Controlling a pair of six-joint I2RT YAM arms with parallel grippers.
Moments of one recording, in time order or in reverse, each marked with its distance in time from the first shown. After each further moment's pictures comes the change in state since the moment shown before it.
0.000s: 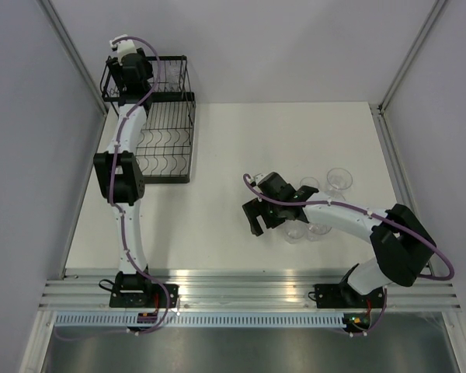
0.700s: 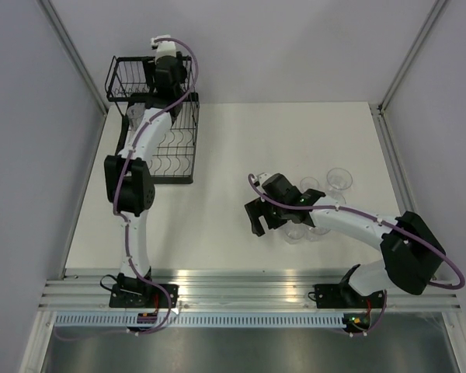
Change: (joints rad) left arm -0.207 -0.169 -0.202 0.029 -0.066 0.109; right arm 0.000 -0.070 -0.043 0.031 0.000 0.011
